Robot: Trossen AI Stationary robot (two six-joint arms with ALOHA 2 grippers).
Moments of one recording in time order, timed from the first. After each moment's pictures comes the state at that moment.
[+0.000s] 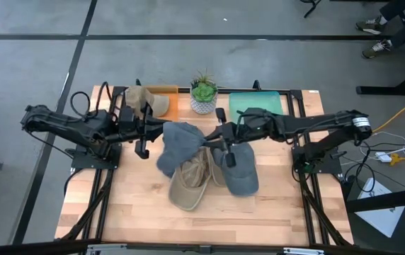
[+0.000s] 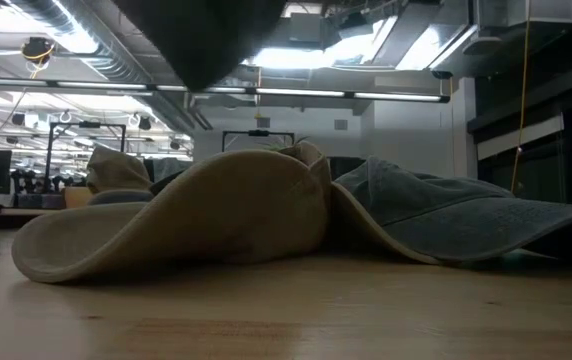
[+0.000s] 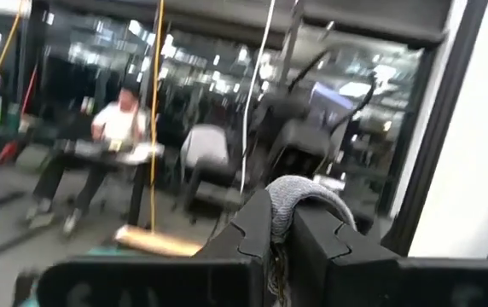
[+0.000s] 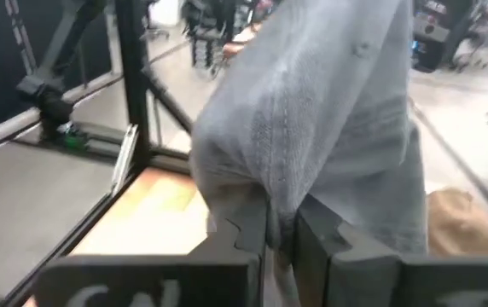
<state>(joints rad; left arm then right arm) -0.21 0.86 0.80 0.33 -0.36 -0.16 0.06 1.40 1.25 -0.02 -0.12 -0.16</state>
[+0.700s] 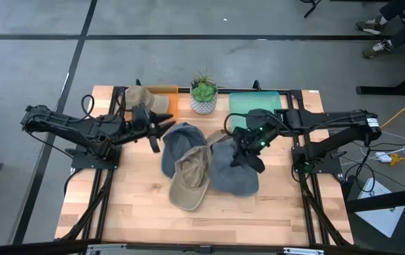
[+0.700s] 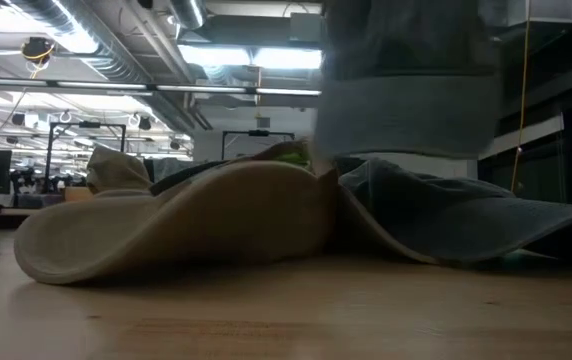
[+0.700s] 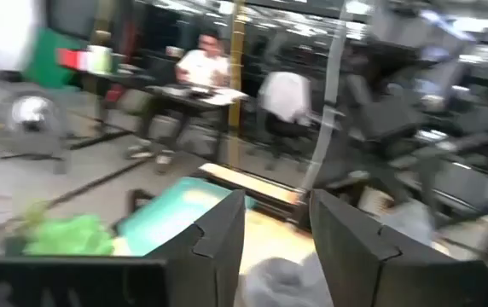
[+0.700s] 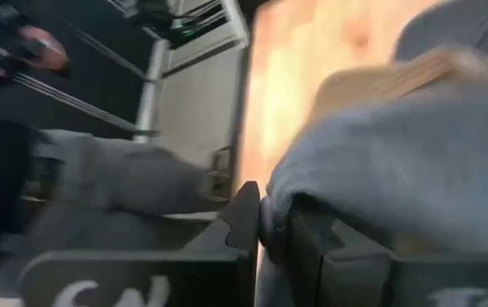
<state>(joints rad) -0.20 0.89 0.80 0.11 -0.58 -0.23 0.03 1.30 1.26 -0.59 -0.51 0.46</state>
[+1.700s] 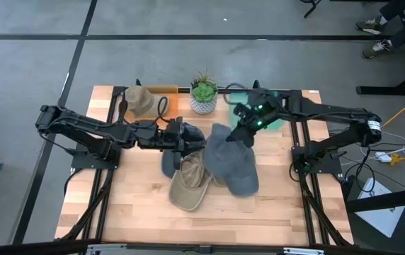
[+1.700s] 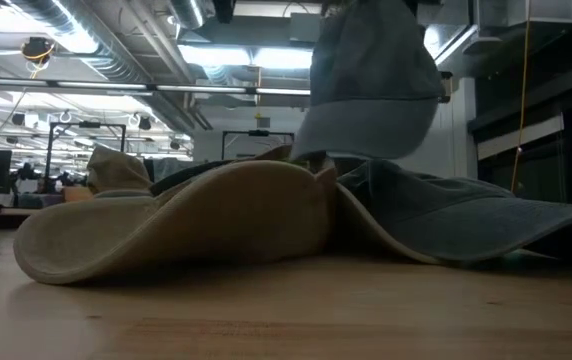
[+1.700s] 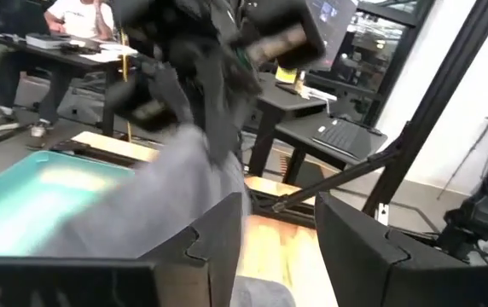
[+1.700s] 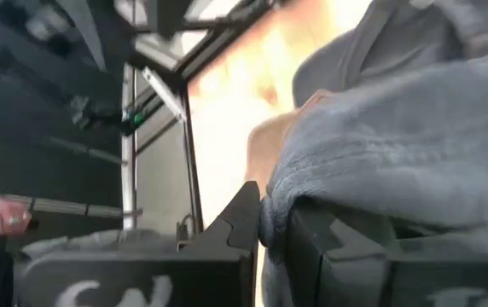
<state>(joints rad) -0.13 1.26 0.90 0.34 -0.16 -0.30 -0.20 1.26 1.27 -0.60 -0.46 0.56</state>
